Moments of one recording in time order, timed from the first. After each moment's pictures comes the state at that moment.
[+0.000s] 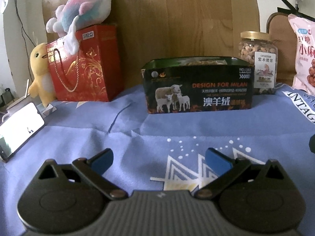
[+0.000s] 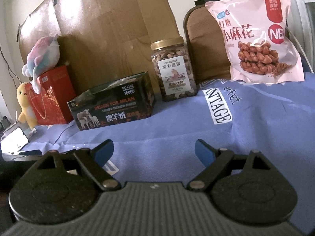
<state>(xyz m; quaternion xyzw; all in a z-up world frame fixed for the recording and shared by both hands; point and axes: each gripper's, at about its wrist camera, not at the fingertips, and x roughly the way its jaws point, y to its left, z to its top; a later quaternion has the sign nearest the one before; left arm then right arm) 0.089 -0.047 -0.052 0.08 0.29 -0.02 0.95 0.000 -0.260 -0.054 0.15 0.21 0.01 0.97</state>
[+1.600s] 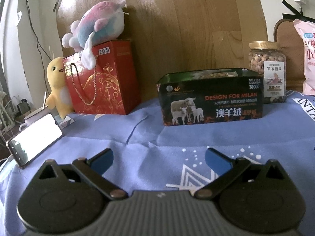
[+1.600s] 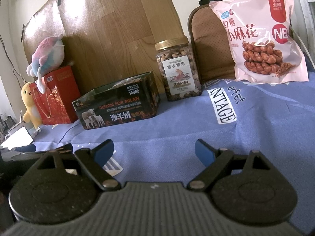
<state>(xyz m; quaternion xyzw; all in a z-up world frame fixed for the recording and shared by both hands) 0.076 -0.046 -0.045 0.10 0.25 0.02 0.96 -0.001 -0.259 -0.054 0.15 0.21 0.02 0.97</state>
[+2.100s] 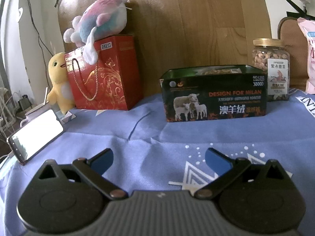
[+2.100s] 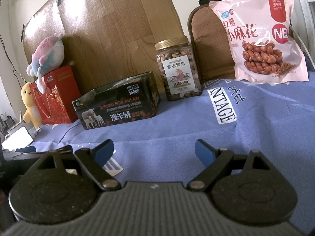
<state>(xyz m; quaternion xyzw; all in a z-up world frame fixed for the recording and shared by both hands) 0.080 -0.044 -0.046 0.10 0.26 0.03 0.96 -0.001 -0.258 -0.054 0.15 0.21 0.02 0.97</state>
